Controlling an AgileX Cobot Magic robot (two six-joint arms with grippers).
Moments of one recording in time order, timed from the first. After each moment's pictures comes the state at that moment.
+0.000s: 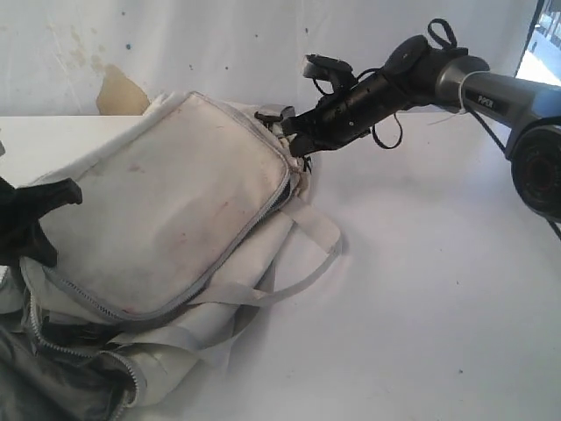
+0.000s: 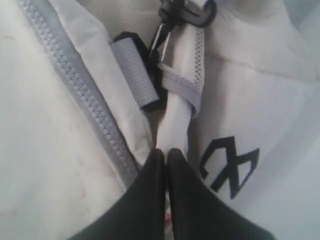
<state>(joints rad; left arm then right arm) -0.10 1.53 -0.93 -0.31 0.80 -0.21 0.26 2.46 -2.12 0.74 0.88 -0.61</state>
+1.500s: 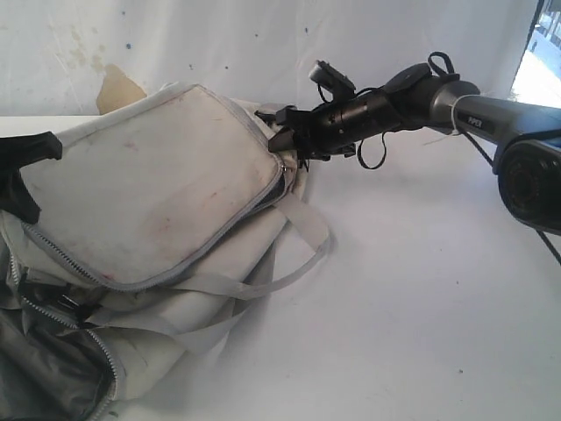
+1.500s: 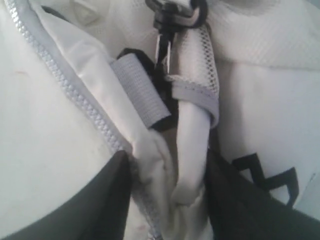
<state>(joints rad) -0.05 1.53 -1.12 -0.28 0.98 -0.12 0.25 2.54 -2.12 1.04 0.83 -0.62</state>
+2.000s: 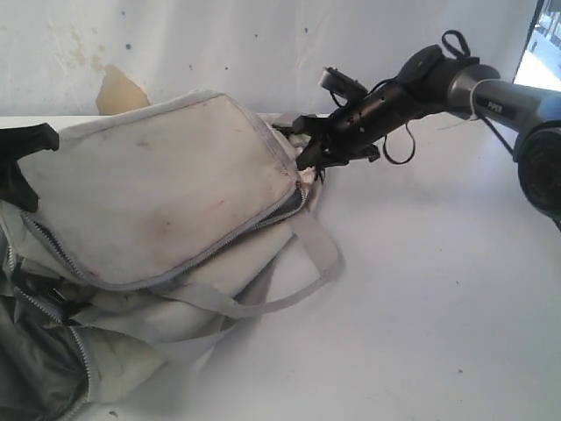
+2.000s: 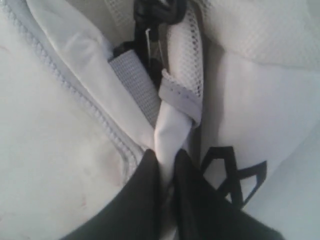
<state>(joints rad) -0.03 1.53 -1.12 -0.29 0.92 -0.10 0.21 2.48 -2.12 0.79 1.00 -0.45</state>
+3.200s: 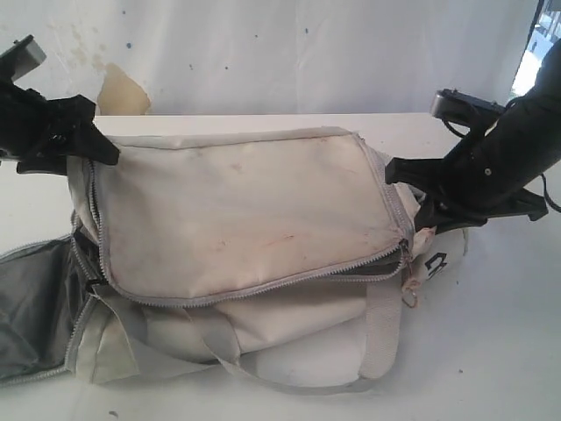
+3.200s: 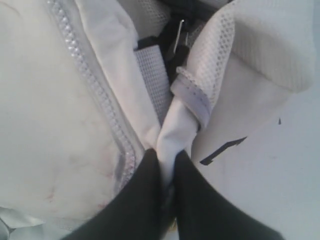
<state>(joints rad) 0.01 1.75 -1.28 -0.80 0.92 0.57 0.19 1.64 -1.09 0.33 0.79 0.03</state>
